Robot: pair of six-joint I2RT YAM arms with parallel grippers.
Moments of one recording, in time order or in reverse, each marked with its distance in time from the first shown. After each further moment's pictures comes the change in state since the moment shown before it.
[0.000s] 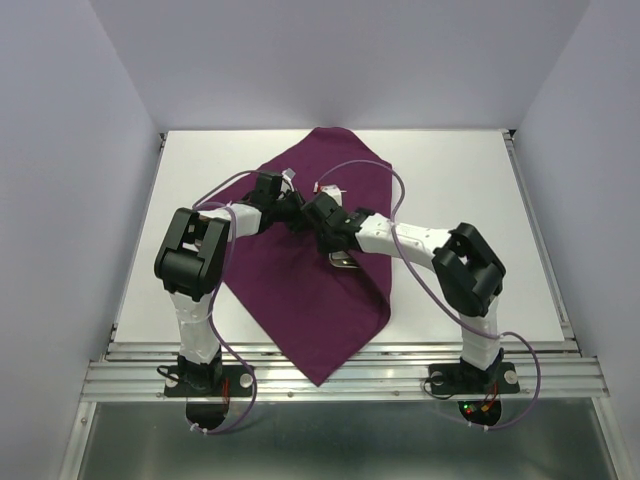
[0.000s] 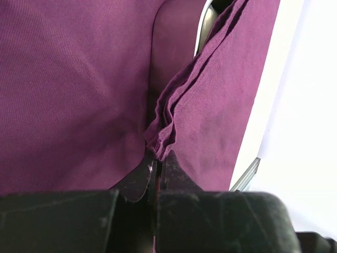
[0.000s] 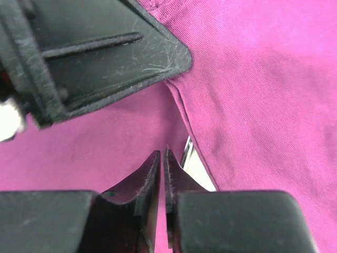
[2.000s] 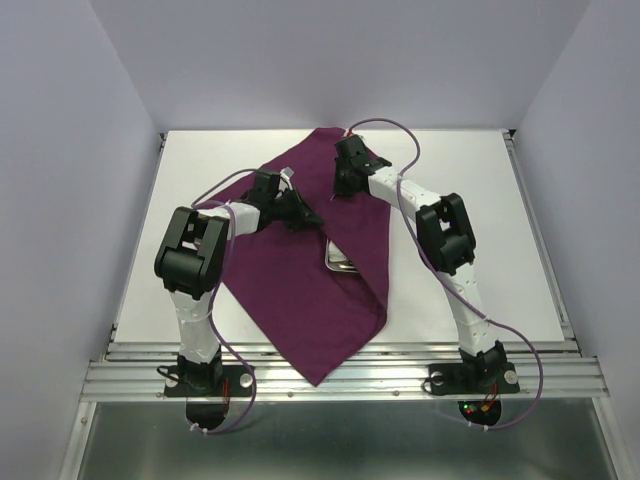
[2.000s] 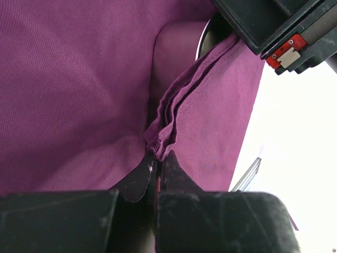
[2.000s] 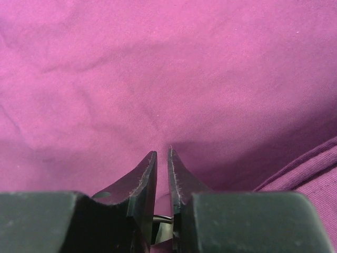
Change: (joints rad) left arm 0.015 0.011 0.013 -0.003 0.014 0.018; right arm -0.337 0.414 0.558 0.021 -0.233 -0.078
